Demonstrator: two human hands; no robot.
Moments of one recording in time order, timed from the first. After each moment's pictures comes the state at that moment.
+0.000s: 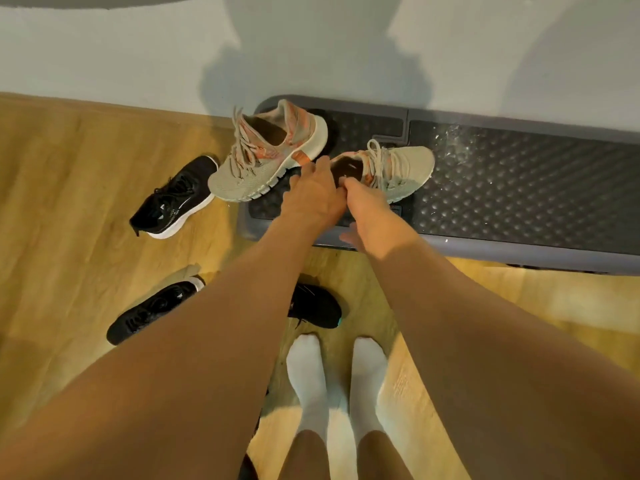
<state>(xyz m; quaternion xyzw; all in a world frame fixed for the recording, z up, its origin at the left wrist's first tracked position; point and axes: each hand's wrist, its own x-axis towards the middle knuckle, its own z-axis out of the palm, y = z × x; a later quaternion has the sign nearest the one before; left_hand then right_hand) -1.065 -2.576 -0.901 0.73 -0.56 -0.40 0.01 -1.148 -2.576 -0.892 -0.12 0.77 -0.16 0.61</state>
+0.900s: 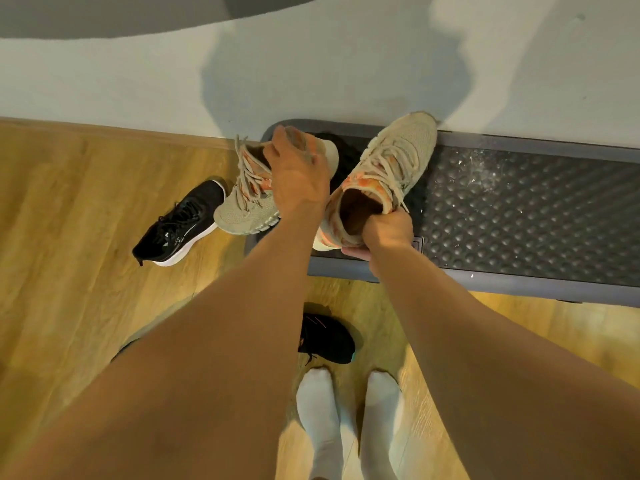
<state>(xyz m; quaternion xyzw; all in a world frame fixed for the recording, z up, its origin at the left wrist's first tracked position) -1.043 -2.648 -0.935 0.82 -0.39 -0.32 0.29 -1.149 -2.606 -0.942 -0.07 0.79 -0.23 0.57</state>
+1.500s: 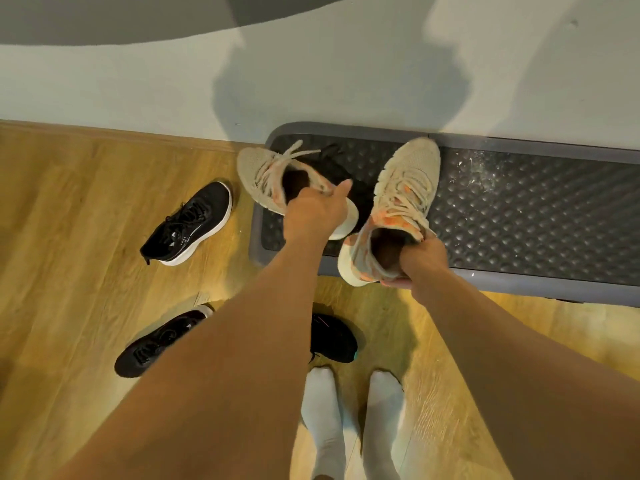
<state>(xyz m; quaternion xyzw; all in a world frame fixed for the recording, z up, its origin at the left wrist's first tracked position) -1.048 -2.616 -0.935 0.81 -0.38 -0.43 0.06 -1.204 -2.571 -0.945 -0.12 0.80 -0.16 0.56</state>
